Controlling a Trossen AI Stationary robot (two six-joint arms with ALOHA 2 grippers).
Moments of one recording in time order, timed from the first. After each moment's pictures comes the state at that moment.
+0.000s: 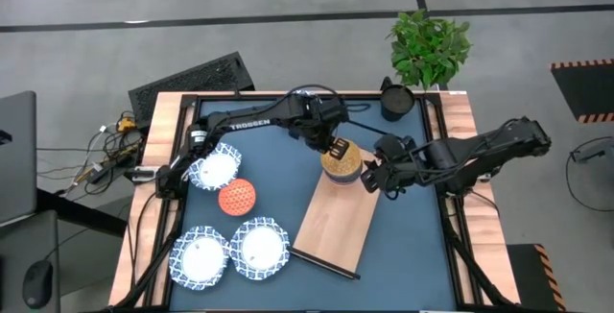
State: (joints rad) left arm 0.21 2.20 2.23 -1.15 0.07 -0.77; right arm 0.27 1.26 1.21 -1.06 0.65 1.02
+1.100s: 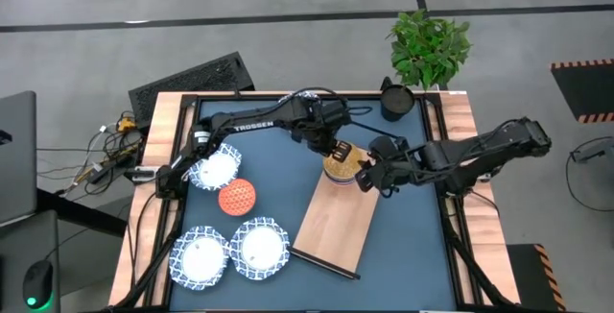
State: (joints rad) left arm 0.21 2.23 2.23 -1.13 0.11 -0.80; right arm 0.25 1.26 1.12 -0.90 0.65 0.97
